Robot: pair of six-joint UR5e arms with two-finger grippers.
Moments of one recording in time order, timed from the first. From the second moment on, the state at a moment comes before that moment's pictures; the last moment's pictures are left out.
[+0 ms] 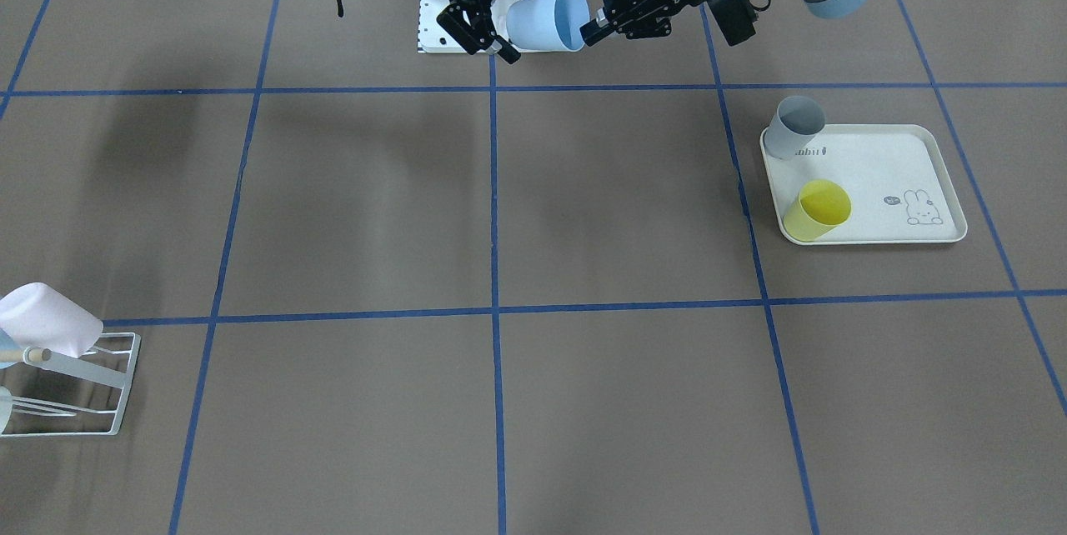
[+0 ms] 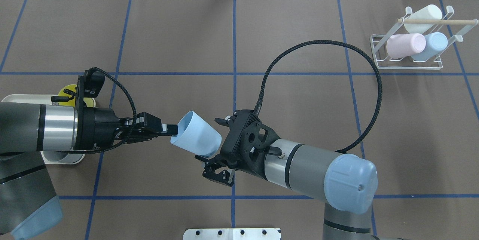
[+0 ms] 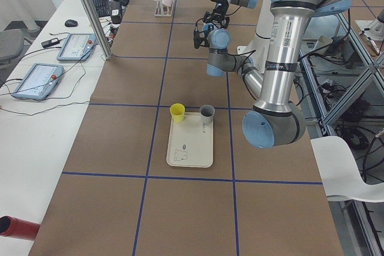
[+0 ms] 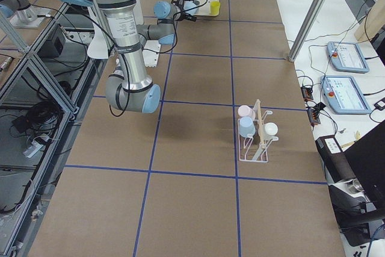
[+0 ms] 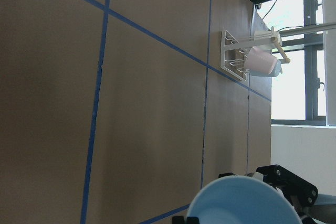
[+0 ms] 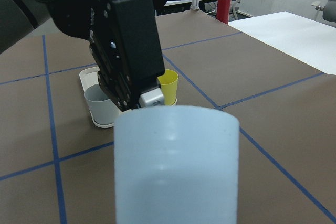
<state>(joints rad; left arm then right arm) -0.53 -1.73 -2.01 -2.72 -1.93 -1.71 0.23 -1.11 1.95 -0.72 1.42 0.30</state>
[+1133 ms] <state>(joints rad) -0.53 -1.74 -2.01 -2.72 -1.93 -1.71 0.23 -1.11 1.96 -0.72 1.42 0.30</state>
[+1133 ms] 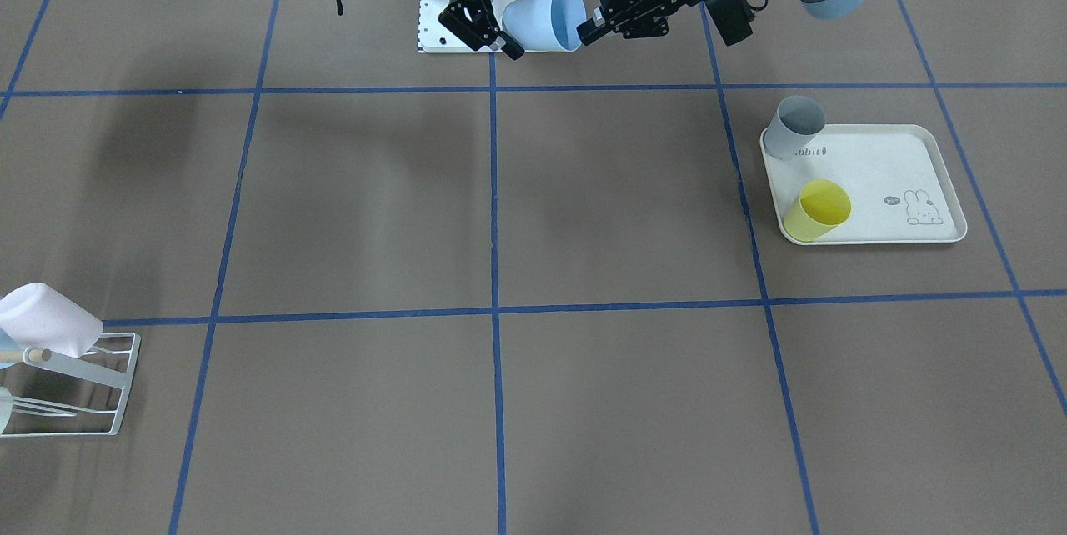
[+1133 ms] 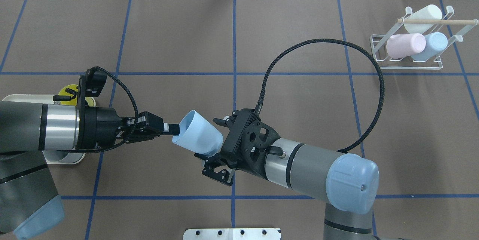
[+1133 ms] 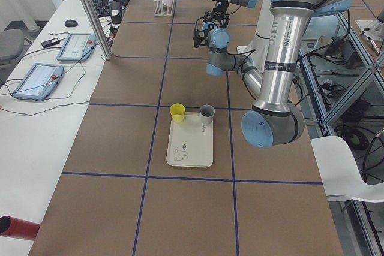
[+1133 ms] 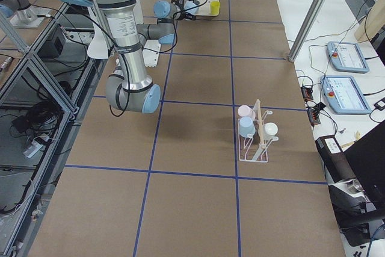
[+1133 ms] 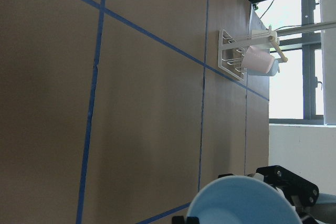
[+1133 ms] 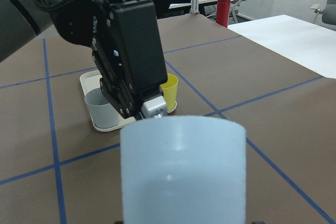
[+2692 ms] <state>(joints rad) -0.60 -1.59 -2.02 -2.72 -1.94 -1.57 0.27 -1.15 1.97 -0.80 1.42 0.32</state>
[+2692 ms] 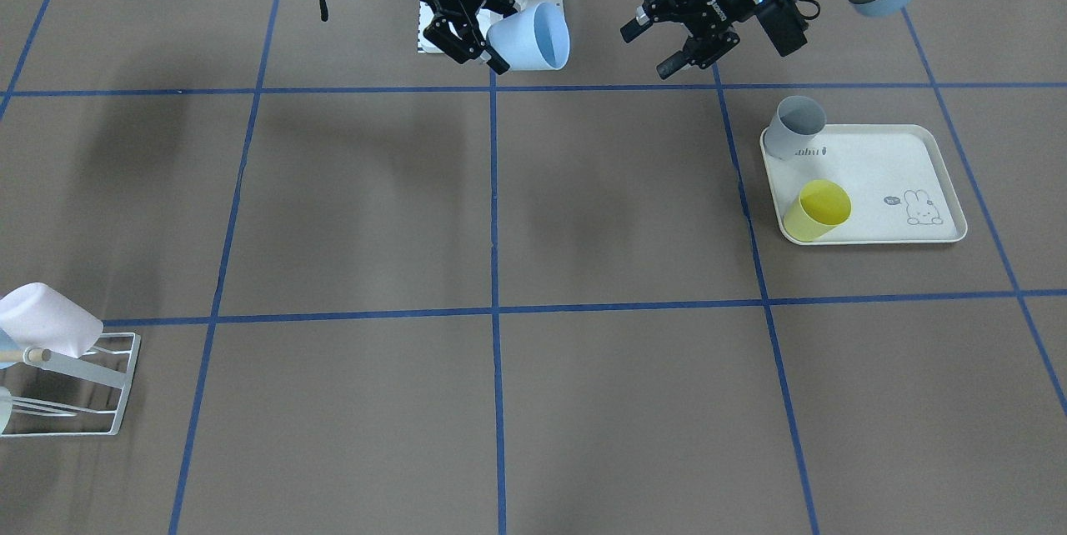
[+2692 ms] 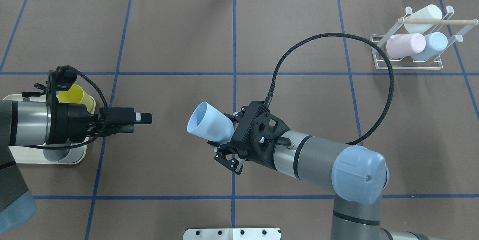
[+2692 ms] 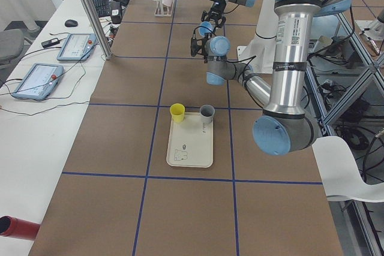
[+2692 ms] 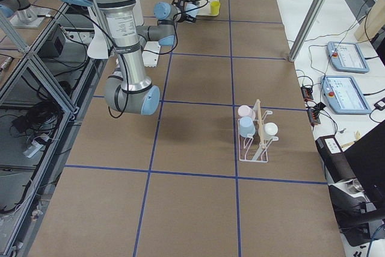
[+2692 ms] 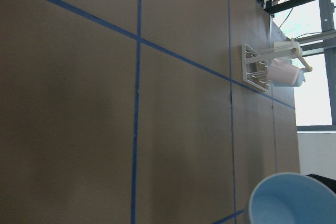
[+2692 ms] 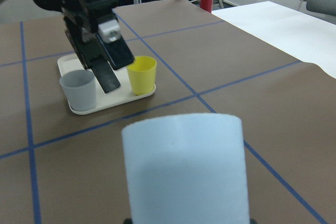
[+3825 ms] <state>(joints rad) -0.64 -1.50 -2.02 -2.72 -1.94 -1.48 0.70 -1.21 2.11 -1.55 1.49 -0.22</state>
